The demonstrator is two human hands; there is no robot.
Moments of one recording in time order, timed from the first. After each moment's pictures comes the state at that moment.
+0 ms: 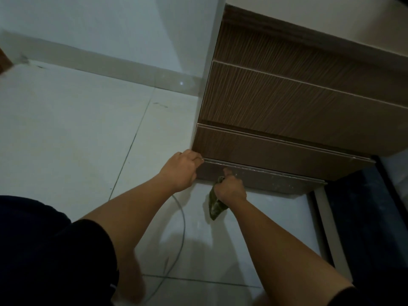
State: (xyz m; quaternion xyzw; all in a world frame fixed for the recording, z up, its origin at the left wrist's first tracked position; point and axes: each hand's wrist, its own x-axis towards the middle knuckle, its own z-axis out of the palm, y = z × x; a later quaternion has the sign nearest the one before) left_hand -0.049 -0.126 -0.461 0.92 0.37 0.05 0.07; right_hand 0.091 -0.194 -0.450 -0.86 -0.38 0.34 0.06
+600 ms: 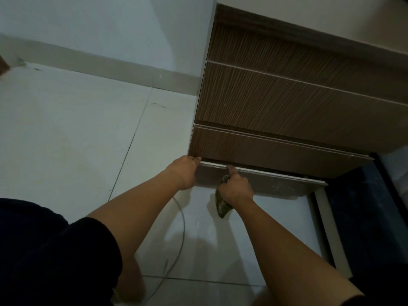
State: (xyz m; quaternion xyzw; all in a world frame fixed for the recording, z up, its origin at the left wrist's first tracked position) left_hand -0.027 -0.121 -0.464 0.85 0.48 -0.10 0.21; right_hand 0.107 -0.201 -0.445 -0.86 -0.41 0.31 0.05
